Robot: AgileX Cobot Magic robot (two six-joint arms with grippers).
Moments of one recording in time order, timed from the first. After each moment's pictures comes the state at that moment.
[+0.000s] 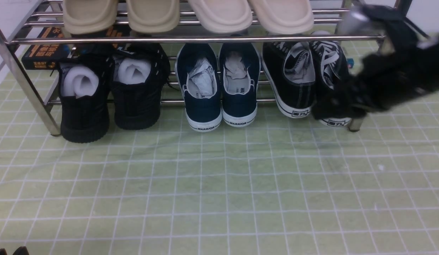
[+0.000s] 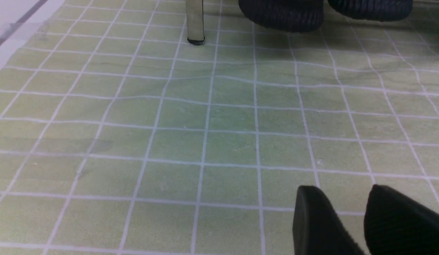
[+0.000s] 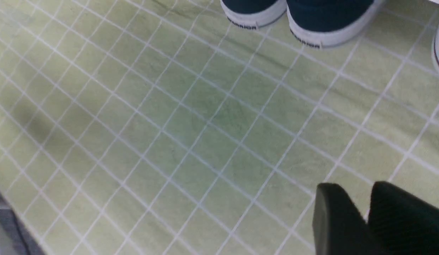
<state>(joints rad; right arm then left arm) 0.33 1.52 -1.32 0.58 0.86 -0.43 -0.07 -0.01 0.02 0.17 0.37 -0.21</state>
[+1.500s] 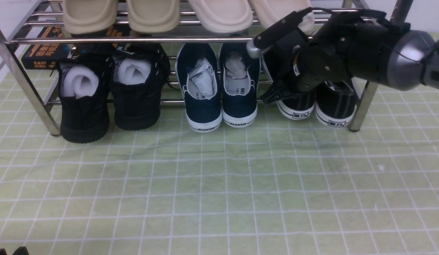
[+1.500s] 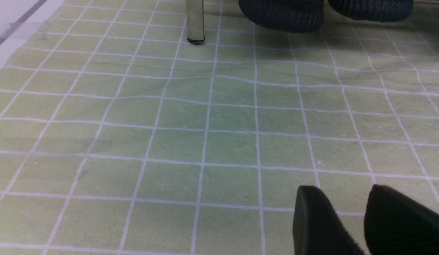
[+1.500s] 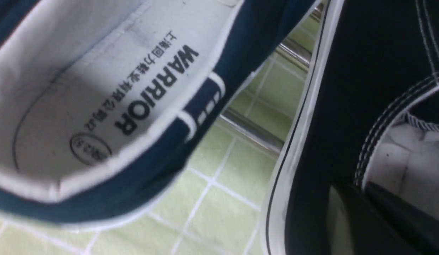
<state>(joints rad) 0.53 1.95 -1.60 -0.42 0.65 0.26 -0.07 -0.01 0.02 0.17 0.37 -0.21</state>
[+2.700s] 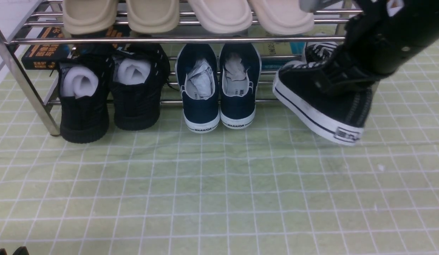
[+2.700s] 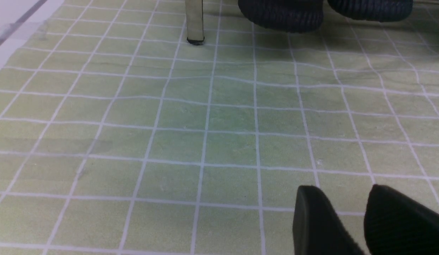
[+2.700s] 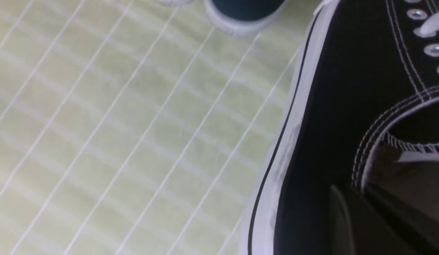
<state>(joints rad) 0.53 1.51 -1.60 0.06 1.20 -0.01 -0.07 -0.01 0.02 0.17 0.37 -0.21</state>
